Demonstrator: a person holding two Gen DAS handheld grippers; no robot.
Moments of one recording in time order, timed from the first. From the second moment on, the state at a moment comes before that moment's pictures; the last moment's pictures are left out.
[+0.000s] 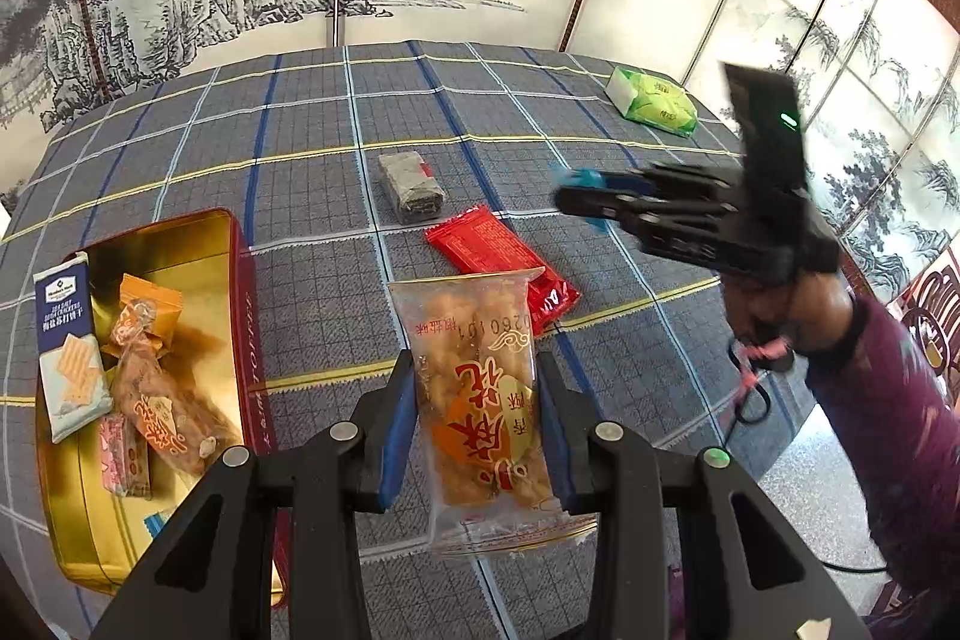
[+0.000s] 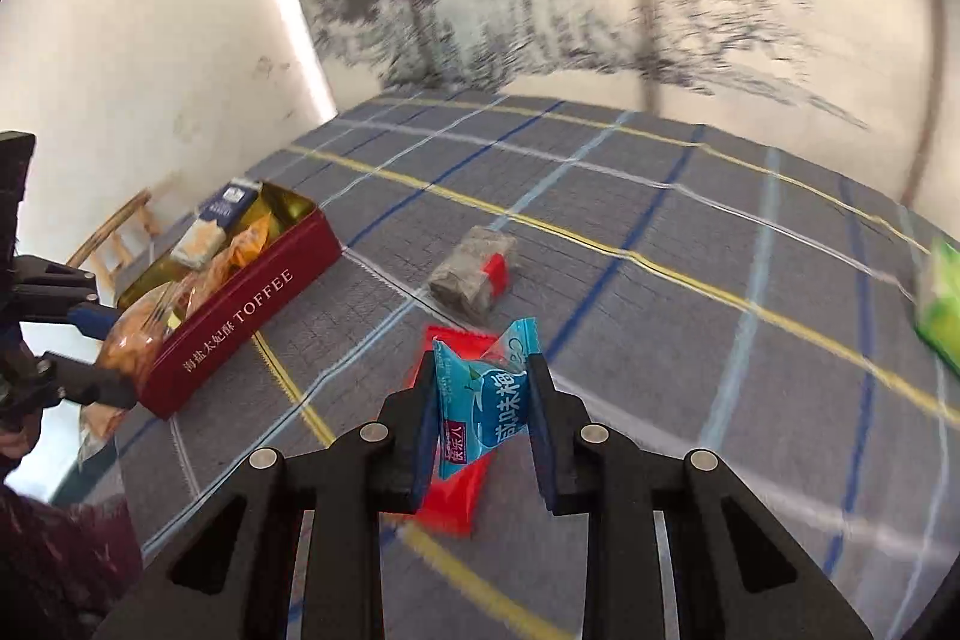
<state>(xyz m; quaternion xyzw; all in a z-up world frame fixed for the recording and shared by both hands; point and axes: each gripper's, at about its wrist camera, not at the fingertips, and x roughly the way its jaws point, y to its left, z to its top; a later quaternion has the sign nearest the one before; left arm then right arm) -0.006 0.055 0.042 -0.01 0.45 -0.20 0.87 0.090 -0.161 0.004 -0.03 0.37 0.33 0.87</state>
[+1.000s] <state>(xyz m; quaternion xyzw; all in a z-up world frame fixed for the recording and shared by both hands) -0.045 0.186 0.042 -0.04 0.42 -0.05 0.91 0.053 -0.250 -0.044 0.11 0.39 0.08 0.91</state>
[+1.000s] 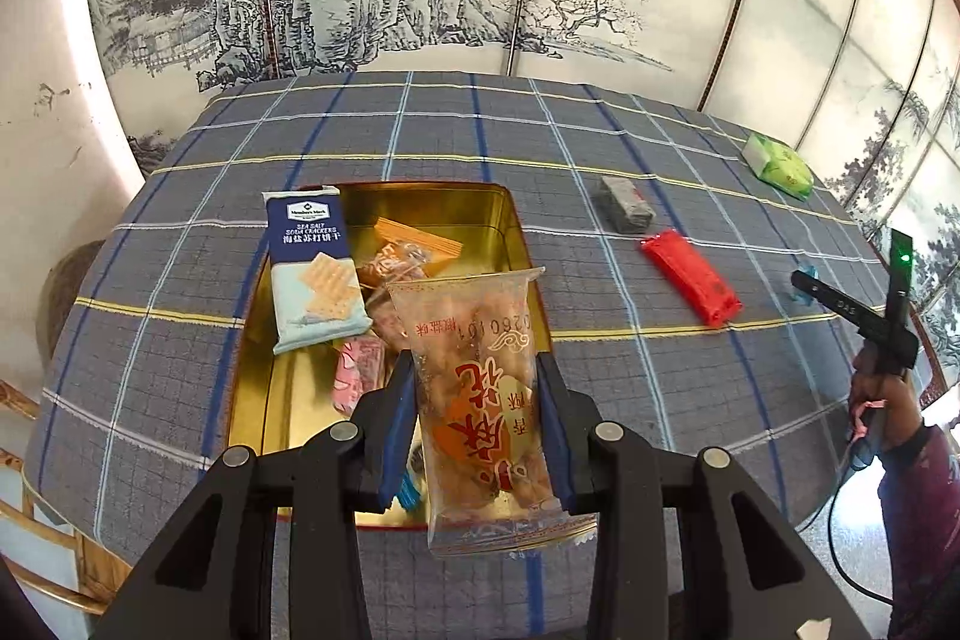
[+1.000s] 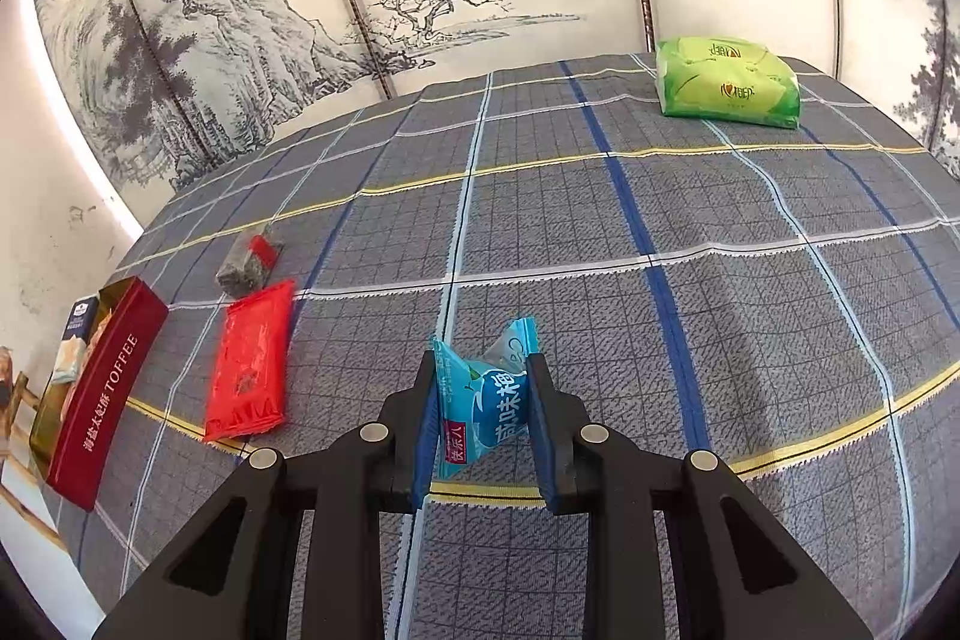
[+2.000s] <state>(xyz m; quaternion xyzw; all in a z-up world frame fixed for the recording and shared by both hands) 0.054 0.181 0.010 0.00 0.42 -0.06 0.90 0.055 -0.250 -0.044 0.11 0.39 0.07 0.91</state>
